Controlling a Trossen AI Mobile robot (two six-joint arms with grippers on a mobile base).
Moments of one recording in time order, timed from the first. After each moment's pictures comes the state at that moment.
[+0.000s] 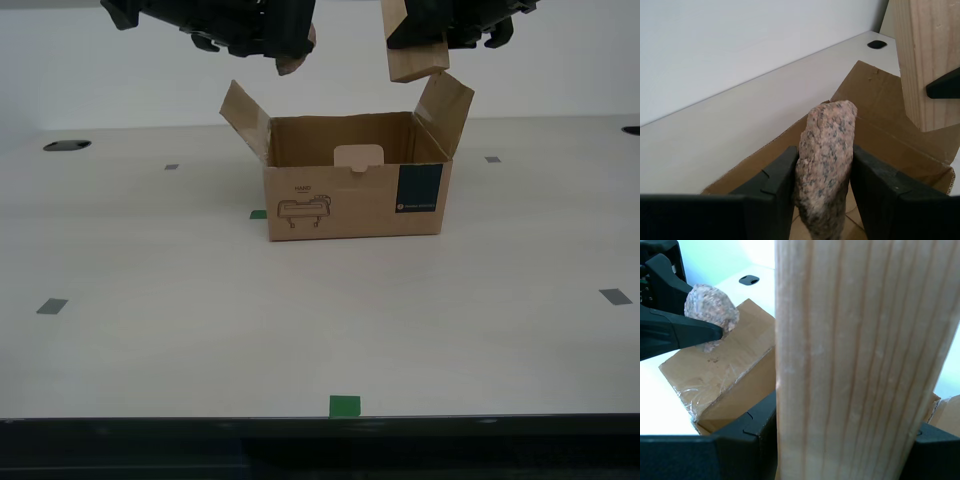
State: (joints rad) arm 0 0.36 1.66 1.02 0.15 -0.45 -0.03; arm 1 -0.49 1.73 1.02 0.34 0.29 0.09
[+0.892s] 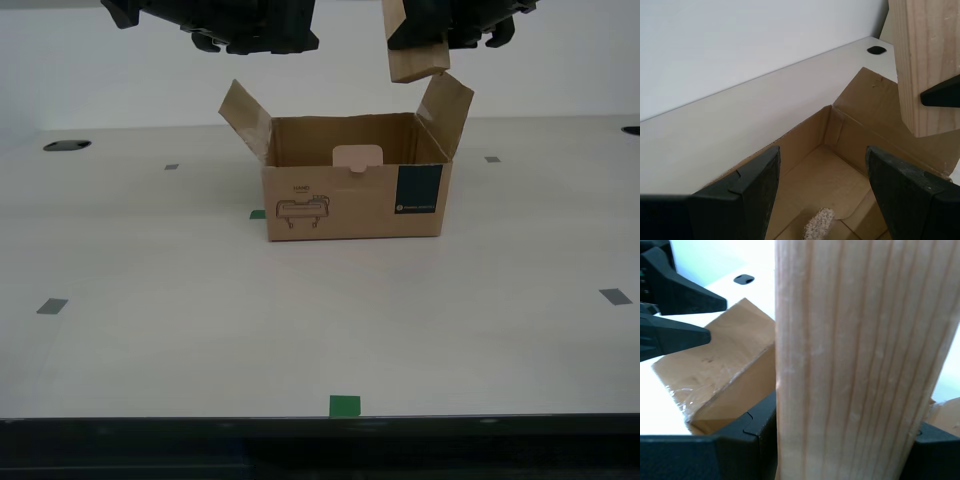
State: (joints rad) arm 0 0.37 1.66 1.02 0.15 -0.42 -0.03; arm 1 -0.49 1.73 1.02 0.34 0.29 0.05
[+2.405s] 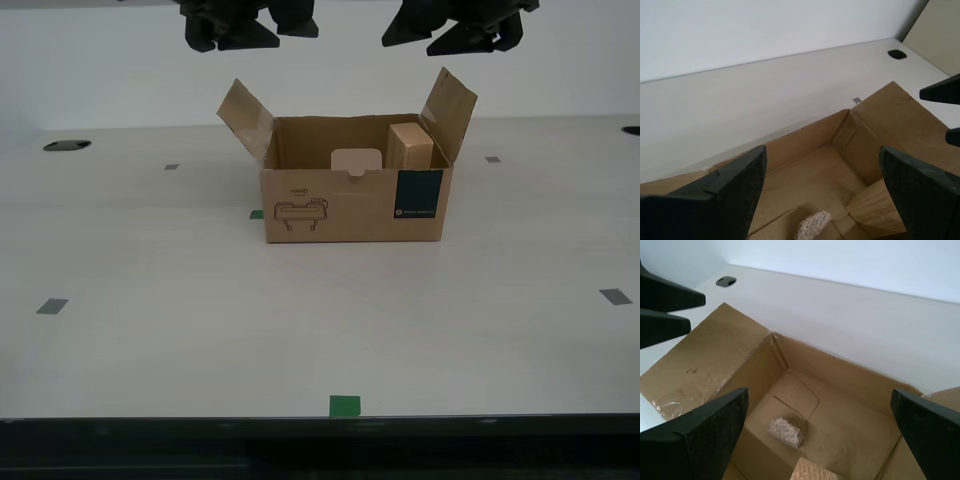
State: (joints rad) arm 0 0.37 1.66 1.05 0.08 -0.37 0.06; arm 1 -0.49 1.73 1.14 0.14 0.22 -0.12
